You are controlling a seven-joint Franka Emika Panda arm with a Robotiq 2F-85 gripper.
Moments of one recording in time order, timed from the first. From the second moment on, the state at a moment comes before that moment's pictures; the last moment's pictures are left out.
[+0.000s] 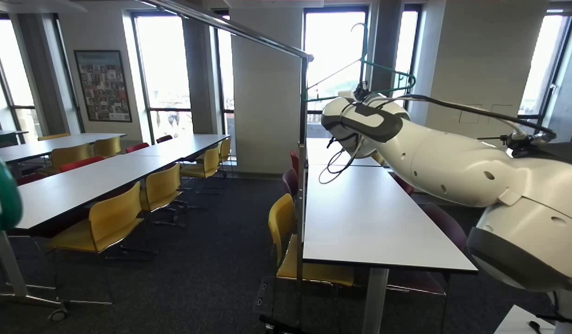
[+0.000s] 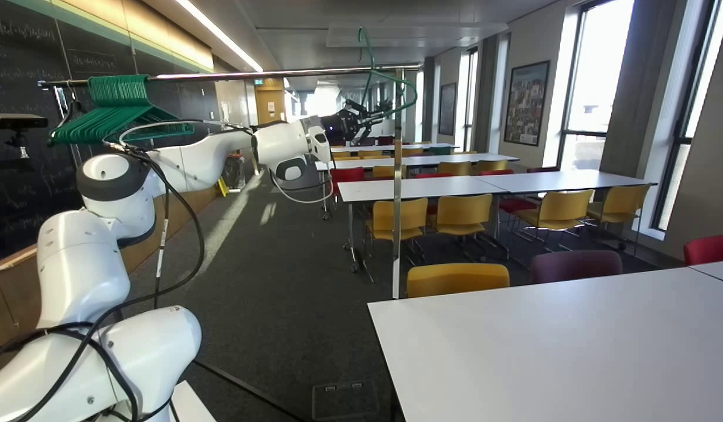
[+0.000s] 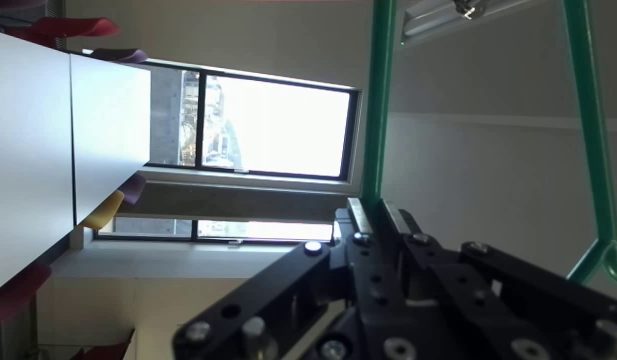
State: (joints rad) arm 1.48 0.95 -1.69 -1.76 1.74 3.46 0.60
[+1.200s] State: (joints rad) arm 1.40 0.95 -1.58 -1.66 1.74 3.46 0.49
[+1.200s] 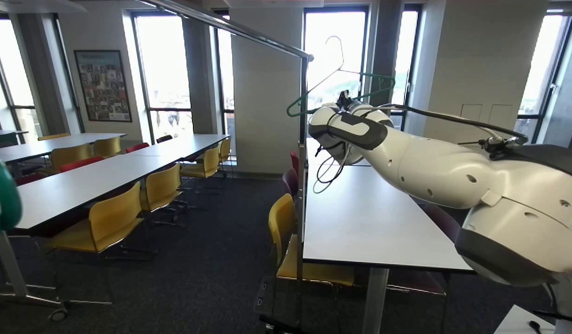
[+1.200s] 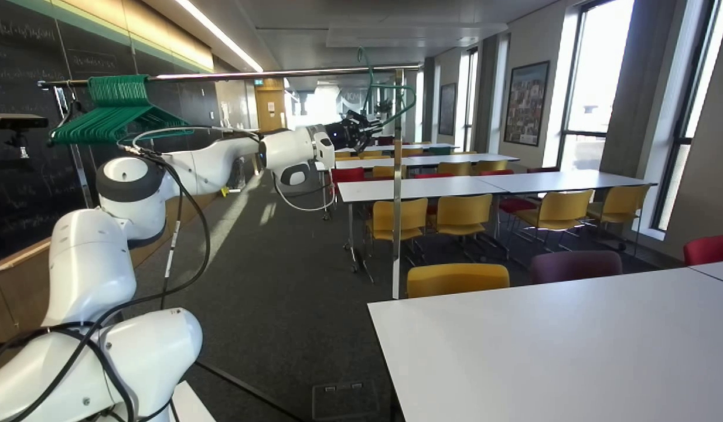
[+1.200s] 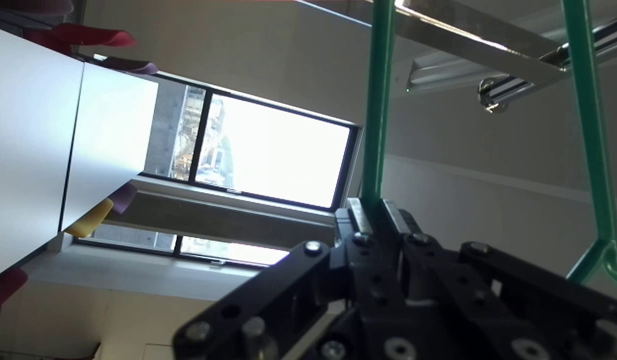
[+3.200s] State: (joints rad) arm 1.45 0.84 -1.46 -1.59 1.88 3.46 0.38
